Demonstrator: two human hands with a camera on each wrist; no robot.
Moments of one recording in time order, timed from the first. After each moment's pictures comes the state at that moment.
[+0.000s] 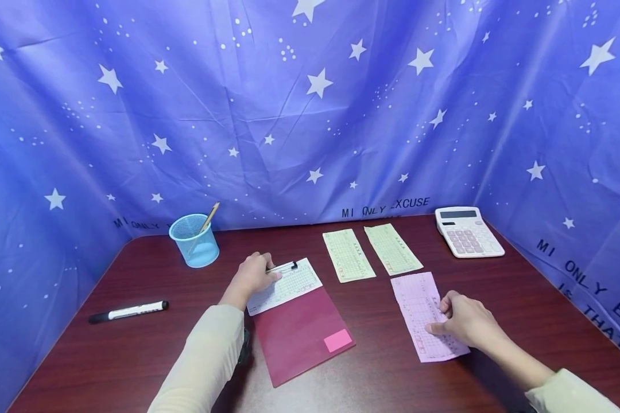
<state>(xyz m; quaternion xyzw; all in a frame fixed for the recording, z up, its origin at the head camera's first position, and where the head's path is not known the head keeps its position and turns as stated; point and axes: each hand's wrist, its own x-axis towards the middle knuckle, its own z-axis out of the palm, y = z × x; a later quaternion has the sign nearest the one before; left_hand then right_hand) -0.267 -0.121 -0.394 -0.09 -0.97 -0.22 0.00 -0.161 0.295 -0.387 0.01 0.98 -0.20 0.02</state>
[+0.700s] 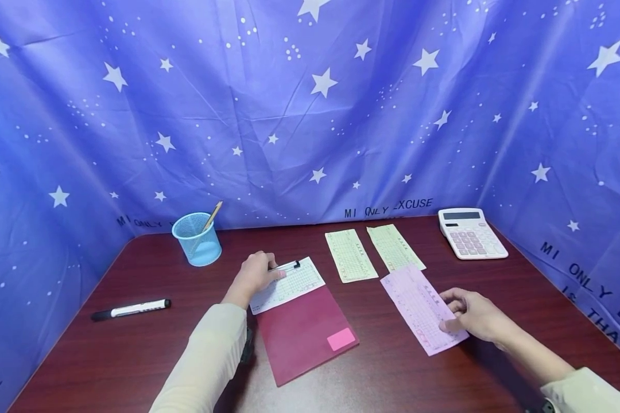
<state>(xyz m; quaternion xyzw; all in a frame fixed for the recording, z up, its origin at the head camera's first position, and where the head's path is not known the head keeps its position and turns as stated) -0.270 -0.122 -0.397 -0.09 -0.97 -0.22 0.02 -0.168 0.316 -0.383 -0.06 0.90 -0.42 0.10</state>
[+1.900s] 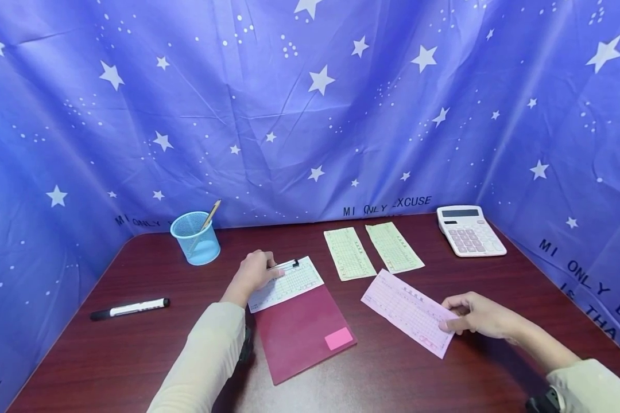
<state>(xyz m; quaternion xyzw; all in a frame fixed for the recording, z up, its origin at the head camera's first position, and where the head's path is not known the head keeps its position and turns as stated) -0.270 -0.120 -0.393 -0.08 -0.97 -0.23 0.01 -0.178 0.341 -0.391 -0.18 0.86 -0.43 0.20</state>
